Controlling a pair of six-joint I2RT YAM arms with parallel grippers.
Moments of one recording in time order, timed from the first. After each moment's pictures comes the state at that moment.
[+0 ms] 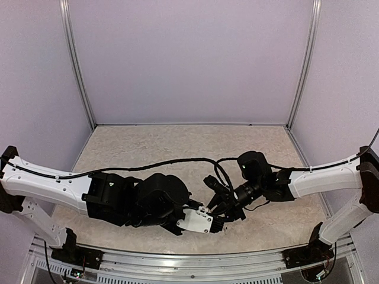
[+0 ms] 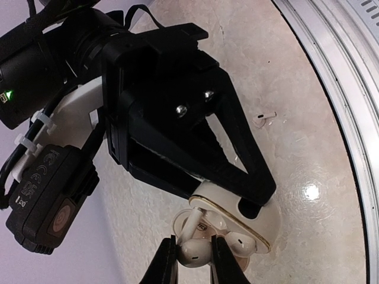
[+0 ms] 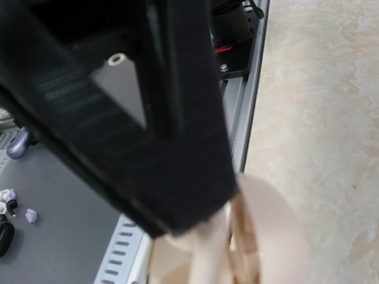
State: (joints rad) left arm -1.48 1.50 1.19 -0.43 -0.42 0.79; right arm 0.93 1.46 0.72 0.17 -0.99 -0.13
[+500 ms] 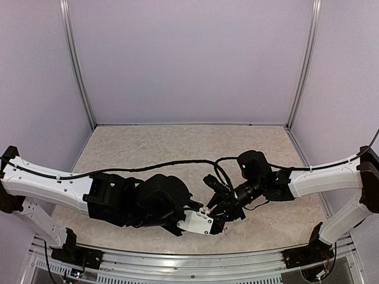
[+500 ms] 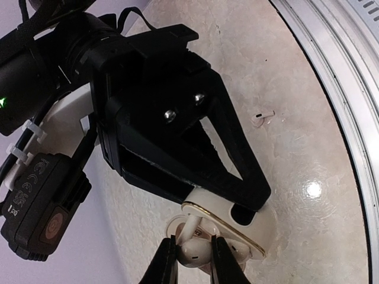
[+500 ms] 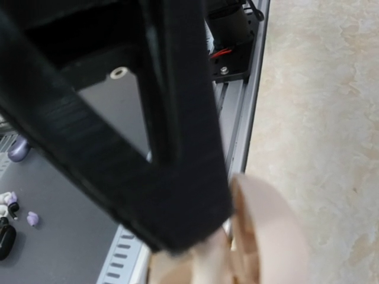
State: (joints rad) left arm -1.48 1.50 1.19 -0.43 -0.42 0.81; right arm 0.93 1.46 0.72 0.17 -1.00 -0.12
